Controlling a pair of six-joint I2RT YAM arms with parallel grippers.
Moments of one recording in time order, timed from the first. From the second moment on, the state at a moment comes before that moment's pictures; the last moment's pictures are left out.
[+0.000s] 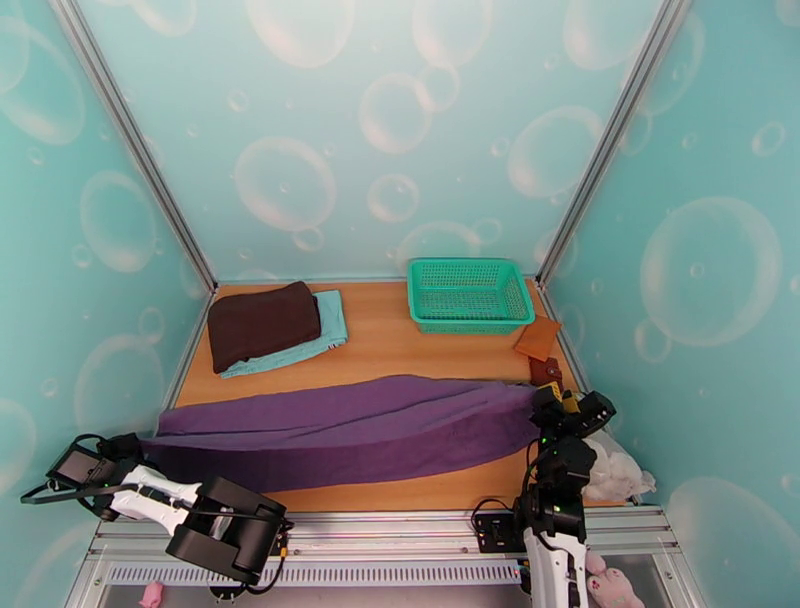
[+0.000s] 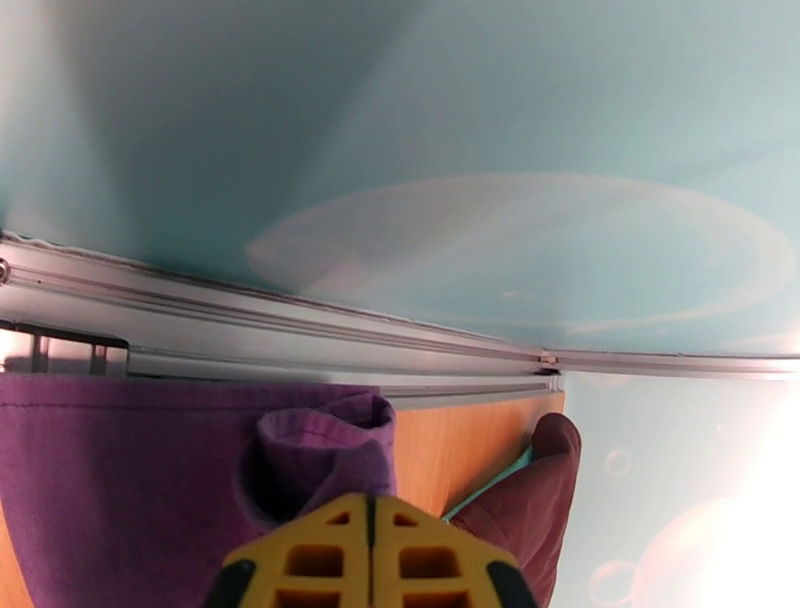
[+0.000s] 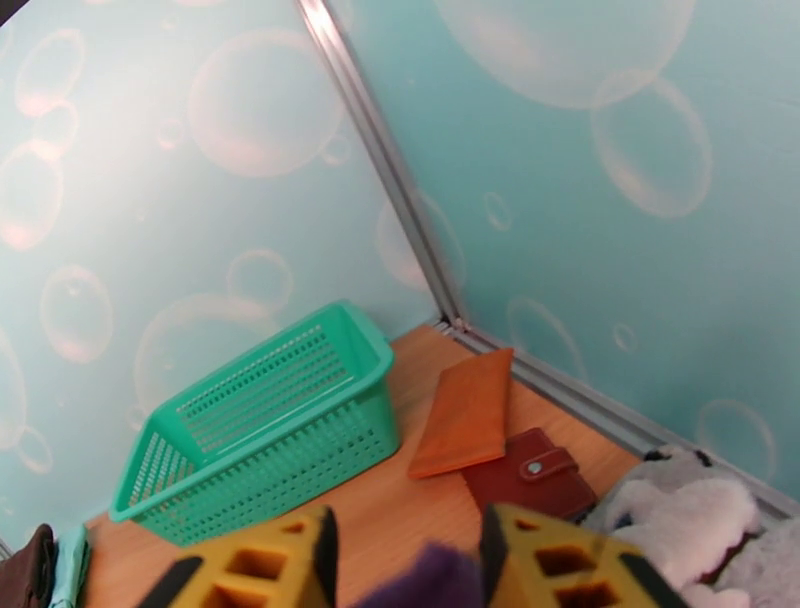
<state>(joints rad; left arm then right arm) 1.26 0.91 0.50 -0.29 0.46 -0.82 -0.25 0.05 0.04 0.07 0.20 0.38</state>
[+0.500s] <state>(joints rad) 0.75 0.70 0.59 -0.31 0.41 -0.79 -0.16 0.54 0.18 0.11 0.05 0.44</state>
